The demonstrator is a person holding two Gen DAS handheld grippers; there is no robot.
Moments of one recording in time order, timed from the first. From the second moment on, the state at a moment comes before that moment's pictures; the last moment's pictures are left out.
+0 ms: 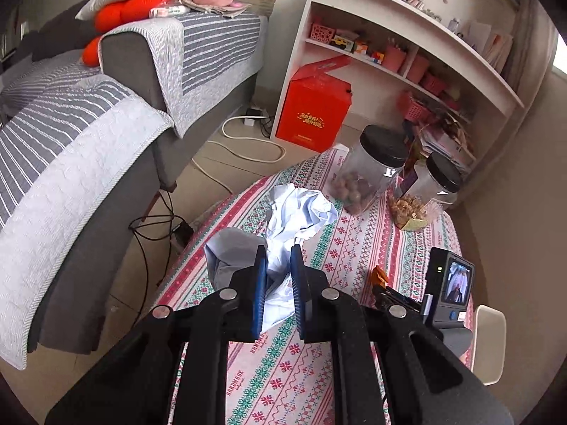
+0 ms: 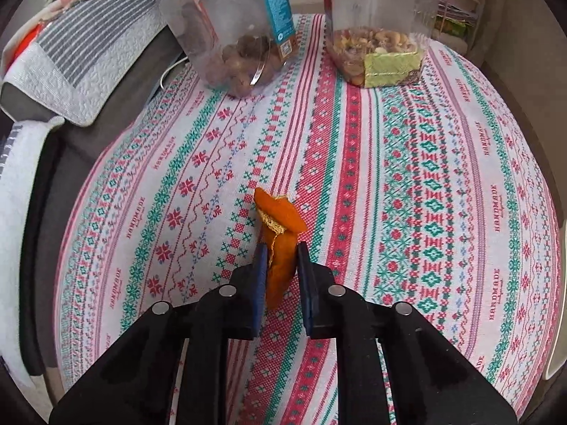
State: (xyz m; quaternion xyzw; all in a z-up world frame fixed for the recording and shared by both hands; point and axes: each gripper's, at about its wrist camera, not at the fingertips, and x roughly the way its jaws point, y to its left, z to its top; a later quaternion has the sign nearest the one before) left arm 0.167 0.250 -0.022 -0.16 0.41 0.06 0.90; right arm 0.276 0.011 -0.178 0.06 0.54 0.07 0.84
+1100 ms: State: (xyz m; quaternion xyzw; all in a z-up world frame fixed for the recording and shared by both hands) left arm 0.163 0.174 -0.020 -0.13 0.40 0.02 0.91; right arm 0.195 -0.116 -0.071 0.06 0.43 0.08 0.90
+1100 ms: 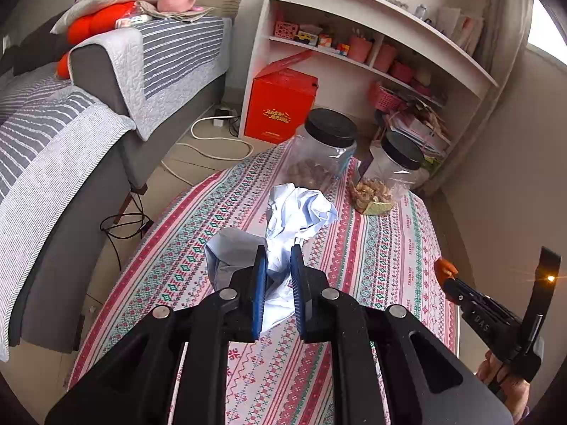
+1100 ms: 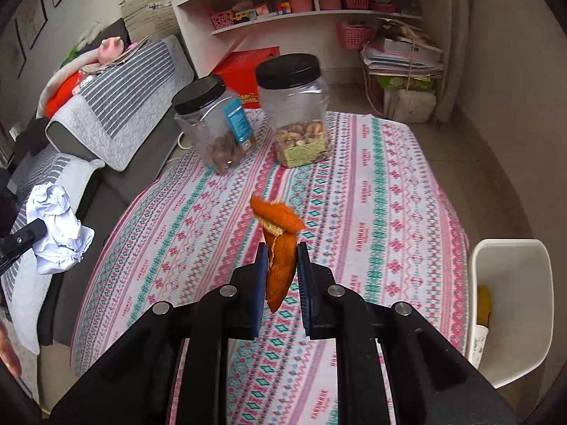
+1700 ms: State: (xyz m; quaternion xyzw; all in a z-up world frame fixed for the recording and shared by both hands) left arm 0.177 0.096 -0.032 -0.09 0.41 -0.03 0.91; right arm 0.165 -0.227 -0.058 0.12 0.39 0.01 0.91
